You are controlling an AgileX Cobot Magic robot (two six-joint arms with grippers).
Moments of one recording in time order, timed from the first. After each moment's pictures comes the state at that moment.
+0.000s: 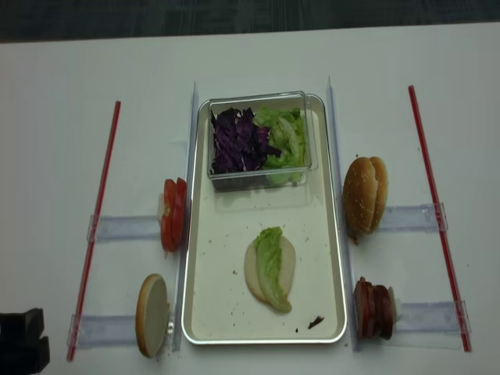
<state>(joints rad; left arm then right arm) 0.06 0.40 -0.51 0.07 1.13 -0.08 0.01 -0.02 -0.49 -0.05 1.14 0.08</state>
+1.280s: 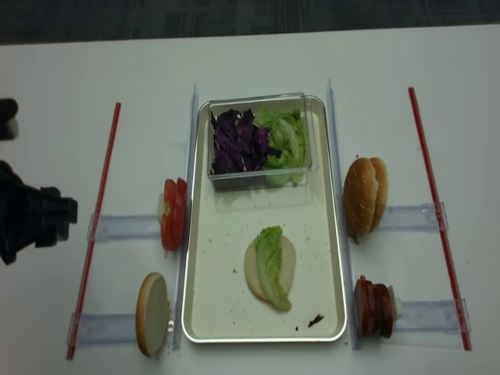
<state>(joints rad) 0.06 1.13 -0.80 0.07 1.00 -0.08 0.01 -0.02 -0.49 -0.05 1.15 0.08</state>
